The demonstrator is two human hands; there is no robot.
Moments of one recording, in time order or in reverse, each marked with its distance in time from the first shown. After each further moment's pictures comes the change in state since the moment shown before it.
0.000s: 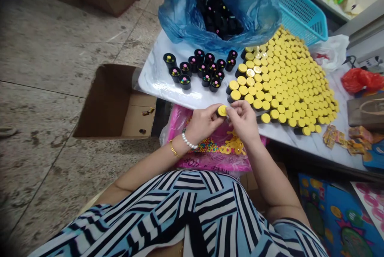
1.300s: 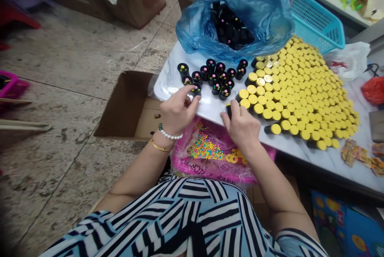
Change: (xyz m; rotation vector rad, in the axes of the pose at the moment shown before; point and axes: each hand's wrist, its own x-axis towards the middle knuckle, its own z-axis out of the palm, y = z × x) left_hand 0.015 -0.045 -0.077 0.573 0.571 0.248; right_hand 0.019 0.014 0.022 -1.274 0.217 -0.710
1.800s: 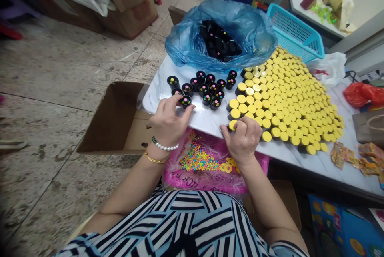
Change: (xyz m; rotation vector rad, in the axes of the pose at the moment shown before) left_hand 0.007 0.008 0.007 0.163 0.063 -0.083; right_hand -0.018 0.024 0.009 -0.019 0.417 0.010
